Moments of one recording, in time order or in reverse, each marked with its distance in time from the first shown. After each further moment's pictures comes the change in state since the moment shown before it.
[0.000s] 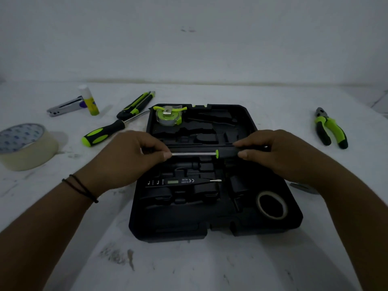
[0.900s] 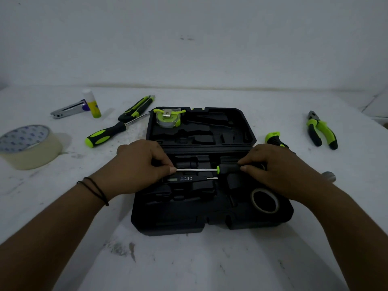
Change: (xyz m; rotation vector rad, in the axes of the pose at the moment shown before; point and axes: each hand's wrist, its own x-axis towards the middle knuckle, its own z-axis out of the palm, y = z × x) left_hand -0.006 0.001 0.011 0.183 -0.095 -0.003; right_hand -0.022 0.005 0.010 -0.315 0.038 -0.107
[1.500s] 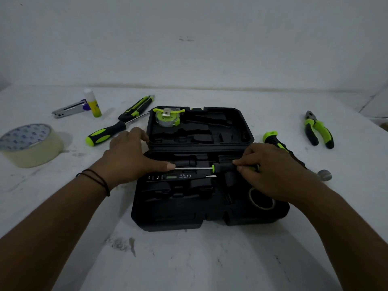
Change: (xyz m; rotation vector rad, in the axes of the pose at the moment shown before) left_hand 0.008 -0.009 -0.002 0.058 0.086 -0.323; right_hand -0.007 -0.011 0.006 -0.082 0.030 0.029
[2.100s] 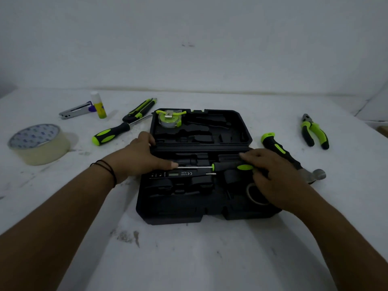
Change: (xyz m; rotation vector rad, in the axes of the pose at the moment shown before) left_hand 0.011 -0.005 0.007 -0.299 -0.238 -0.077; right_hand -0.024 0.003 0.009 0.207 0.083 0.101
